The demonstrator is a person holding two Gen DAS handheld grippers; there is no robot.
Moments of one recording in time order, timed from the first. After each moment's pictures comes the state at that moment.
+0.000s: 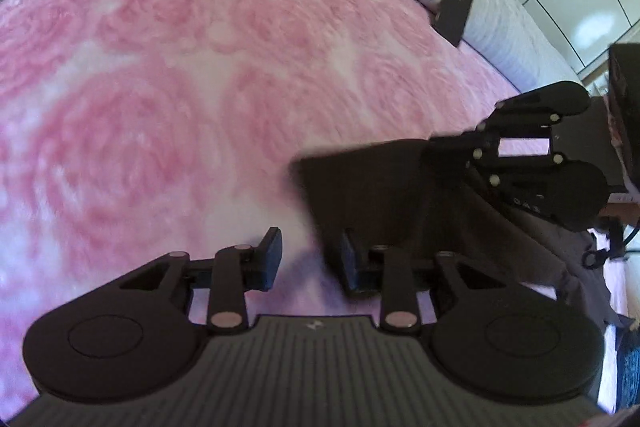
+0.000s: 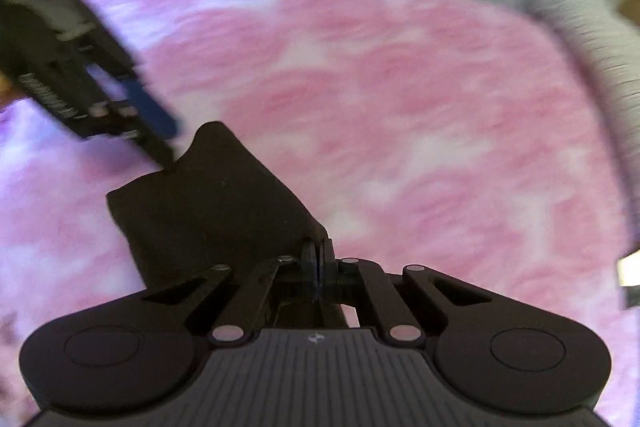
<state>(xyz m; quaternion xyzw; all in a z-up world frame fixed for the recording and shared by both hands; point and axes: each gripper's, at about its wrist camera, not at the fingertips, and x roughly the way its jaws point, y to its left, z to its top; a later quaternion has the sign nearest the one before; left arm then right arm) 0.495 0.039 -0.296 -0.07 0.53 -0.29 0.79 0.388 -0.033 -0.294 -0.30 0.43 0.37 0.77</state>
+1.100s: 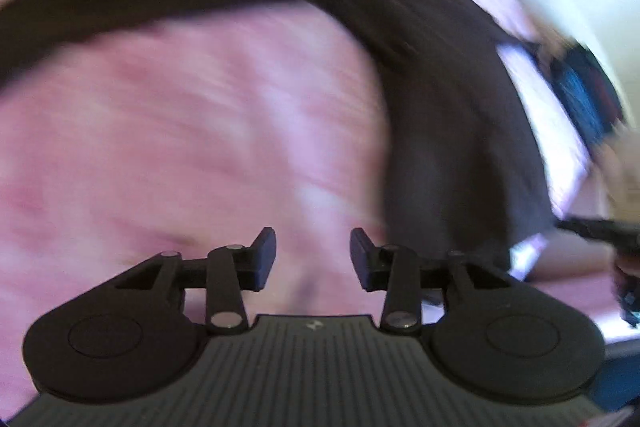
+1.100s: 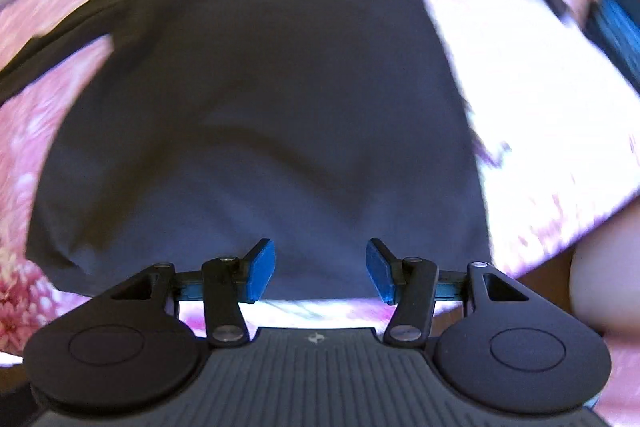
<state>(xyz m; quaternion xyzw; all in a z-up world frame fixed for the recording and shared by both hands) 0.224 -0.122 -0.257 0.17 0.58 -0.54 0.59 -0.221 -0.313 -0.250 0.22 0.54 -0.30 0.75</state>
